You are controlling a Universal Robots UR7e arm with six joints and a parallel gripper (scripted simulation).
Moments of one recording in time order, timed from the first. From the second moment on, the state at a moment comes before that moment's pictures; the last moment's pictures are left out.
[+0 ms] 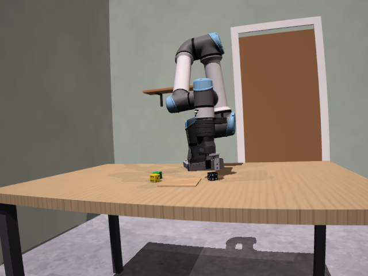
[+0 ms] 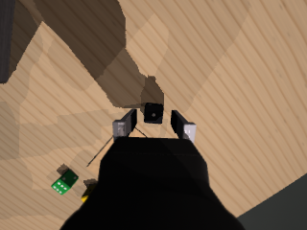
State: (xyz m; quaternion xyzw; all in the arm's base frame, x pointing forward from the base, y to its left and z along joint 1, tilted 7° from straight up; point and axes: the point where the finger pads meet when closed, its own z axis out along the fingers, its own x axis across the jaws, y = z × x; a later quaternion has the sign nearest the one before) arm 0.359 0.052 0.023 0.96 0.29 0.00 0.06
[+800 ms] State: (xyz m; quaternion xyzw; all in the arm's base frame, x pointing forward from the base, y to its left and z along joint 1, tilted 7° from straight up) arm 0.358 0.056 0.056 0.96 0.29 0.00 0.06
